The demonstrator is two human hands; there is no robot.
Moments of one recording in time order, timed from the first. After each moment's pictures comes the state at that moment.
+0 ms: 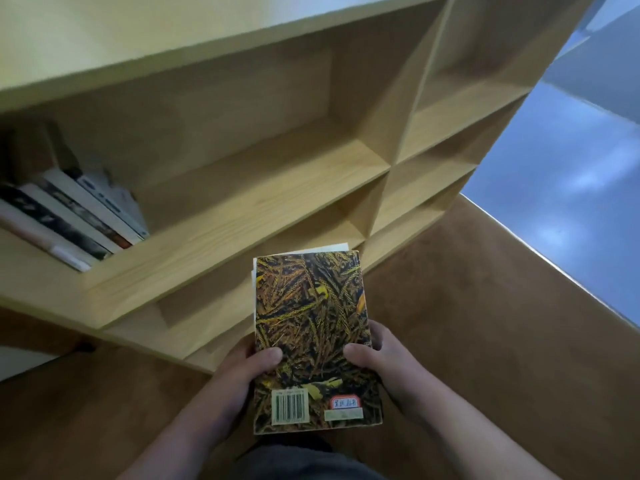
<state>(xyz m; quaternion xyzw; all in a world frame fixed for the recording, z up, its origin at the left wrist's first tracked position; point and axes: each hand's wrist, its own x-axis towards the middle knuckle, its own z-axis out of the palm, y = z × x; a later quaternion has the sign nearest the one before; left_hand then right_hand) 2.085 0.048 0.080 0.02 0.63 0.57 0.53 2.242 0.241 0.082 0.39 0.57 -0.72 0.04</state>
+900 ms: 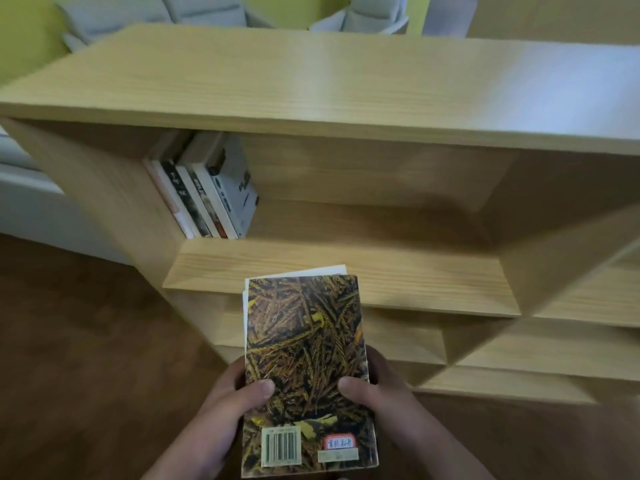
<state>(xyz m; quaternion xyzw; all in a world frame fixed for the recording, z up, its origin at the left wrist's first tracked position) 2.092 0.142 0.104 -0.21 0.61 0.73 0.24 2.091 0.375 0.087 0.13 0.66 -0.69 0.25</state>
